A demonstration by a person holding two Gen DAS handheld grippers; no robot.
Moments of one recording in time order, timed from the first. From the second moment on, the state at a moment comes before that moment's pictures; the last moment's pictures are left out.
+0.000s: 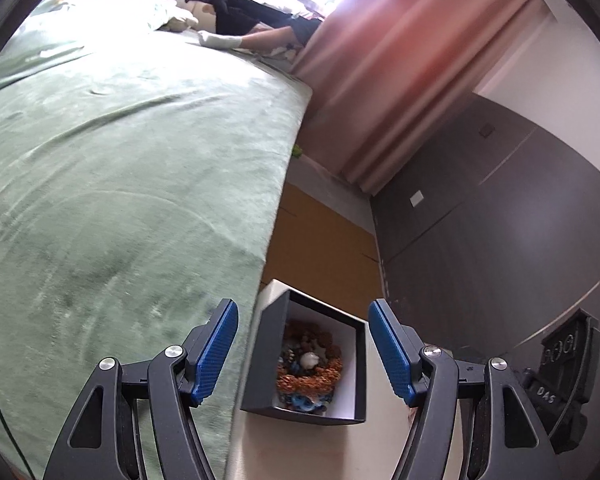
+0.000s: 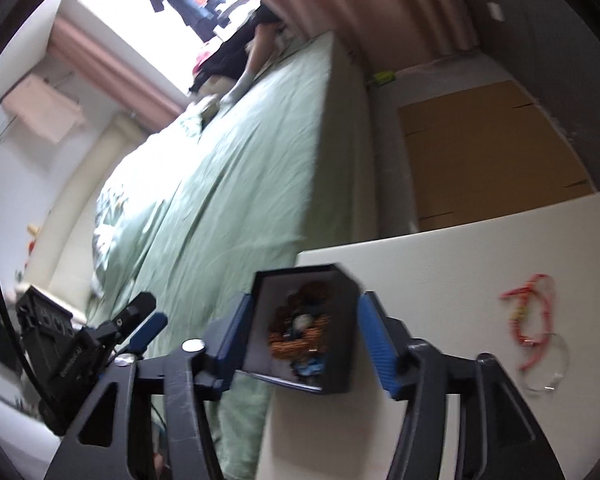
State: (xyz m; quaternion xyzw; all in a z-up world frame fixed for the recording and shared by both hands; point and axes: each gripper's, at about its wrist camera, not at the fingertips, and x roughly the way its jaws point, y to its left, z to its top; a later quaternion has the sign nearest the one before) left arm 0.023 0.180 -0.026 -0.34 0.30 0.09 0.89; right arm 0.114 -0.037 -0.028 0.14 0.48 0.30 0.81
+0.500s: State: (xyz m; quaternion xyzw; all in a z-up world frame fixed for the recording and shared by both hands) left arm 0.064 0.082 -0.034 -0.24 0.35 0.03 0.90; right arm 0.112 -0.174 -0.049 0.21 0.50 0.16 0.82
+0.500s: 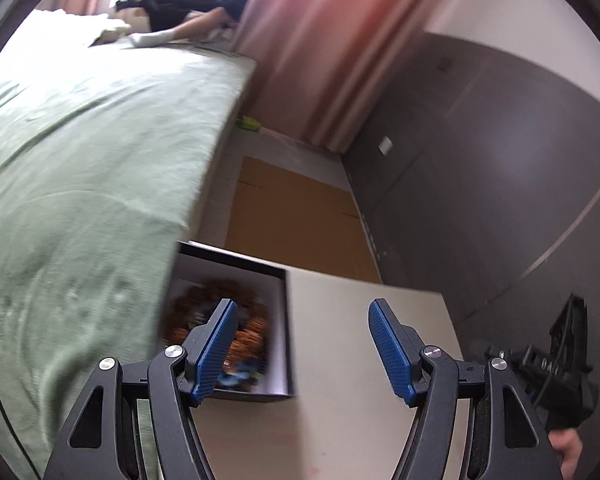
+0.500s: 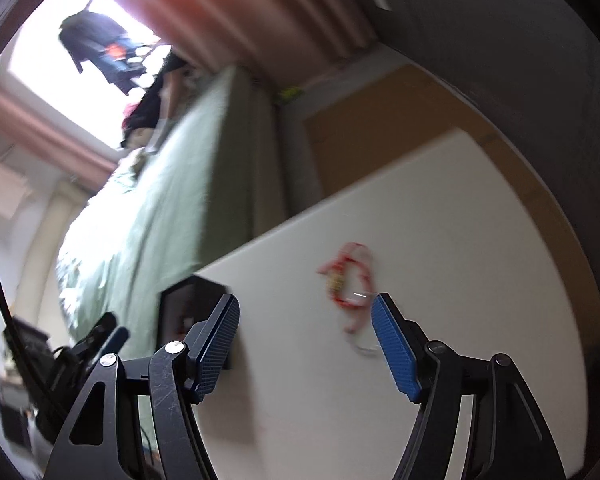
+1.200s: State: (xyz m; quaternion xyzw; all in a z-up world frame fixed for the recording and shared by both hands) left arm 0.115 -0.048 -0.069 -0.11 0.47 -0.04 0.87; right arm 0.118 -0.231 -0.068 0.27 0.52 0.13 0.80
